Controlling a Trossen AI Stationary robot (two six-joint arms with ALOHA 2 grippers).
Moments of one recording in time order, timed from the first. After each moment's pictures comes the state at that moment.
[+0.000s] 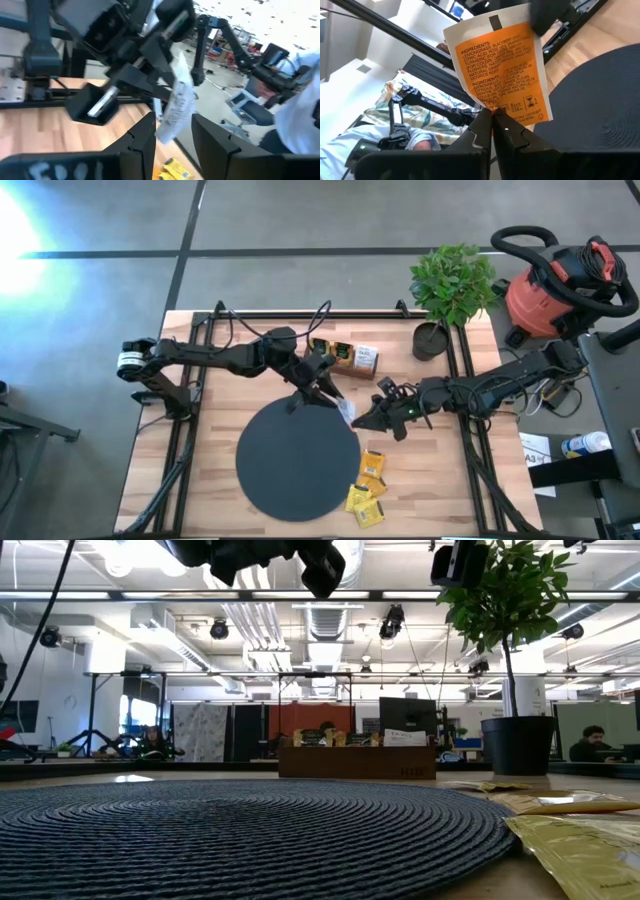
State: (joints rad) left arm 0.13 1.54 1.11 0.37 0.76 -0.25; right arm 0.26 1.21 0.70 0.46 -0.02 1.06
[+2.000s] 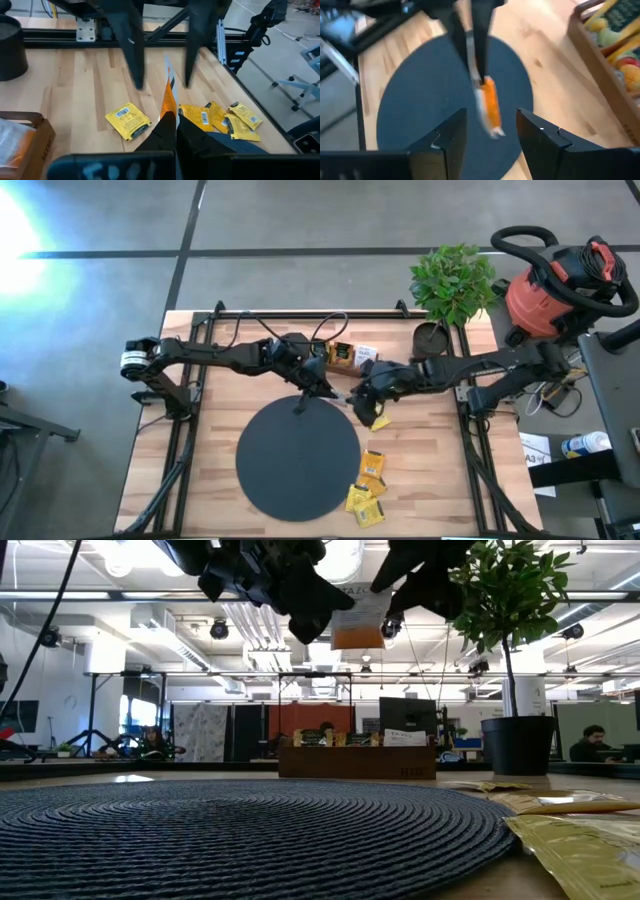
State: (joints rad) left arm 0.16 1.56 1.10 0.03 0.51 0.06; right arm 0.10 1.39 1.15 -0.50 0.11 0.66
